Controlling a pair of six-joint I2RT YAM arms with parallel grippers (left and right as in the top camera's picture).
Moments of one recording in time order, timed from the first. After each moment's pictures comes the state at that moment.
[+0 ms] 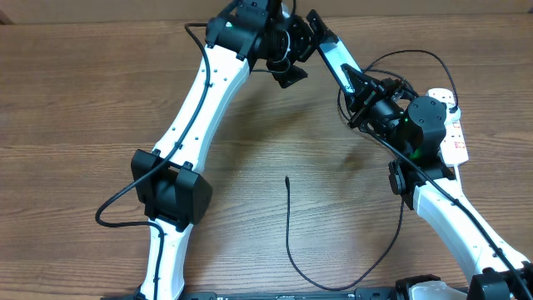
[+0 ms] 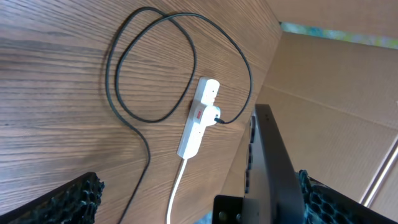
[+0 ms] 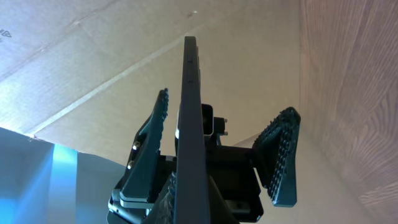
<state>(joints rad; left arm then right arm) -0.44 2.25 2.36 -0.96 0.60 -1.13 0.16 1.37 0.74 0.59 -0.42 2.07</state>
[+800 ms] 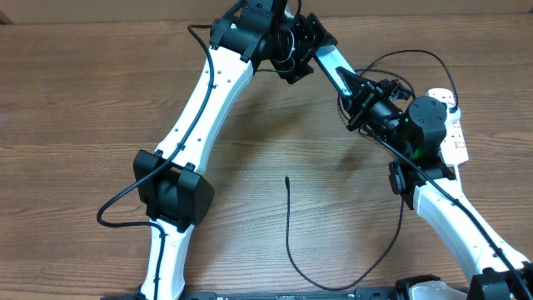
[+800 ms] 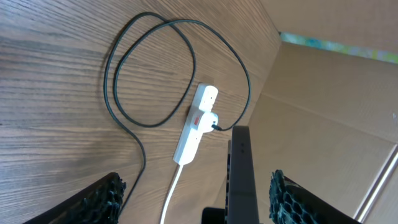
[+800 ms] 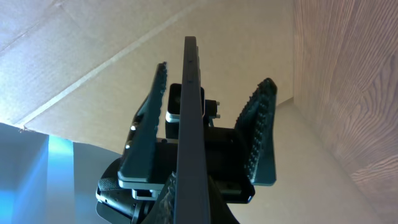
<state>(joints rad) -0.45 2.25 2.36 -0.94 0.56 -1.18 0.16 1.37 0.74 0.59 -0.49 2.09</state>
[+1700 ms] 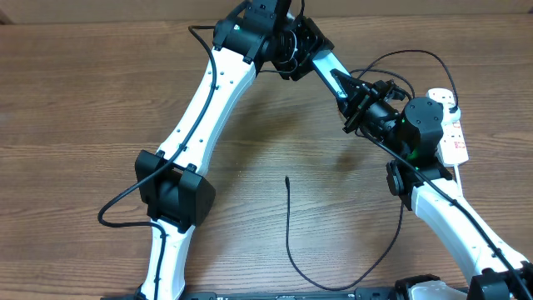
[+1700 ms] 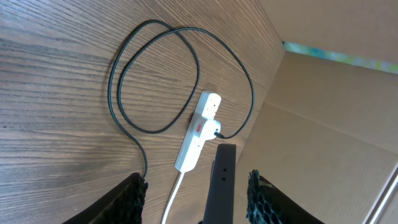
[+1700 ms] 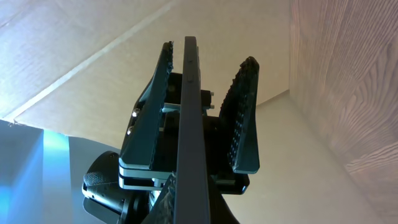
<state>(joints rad) -0.47 2.25 2.36 -0.94 0.51 -1.20 0.18 1.37 0.74 0.59 -0.51 2.09</state>
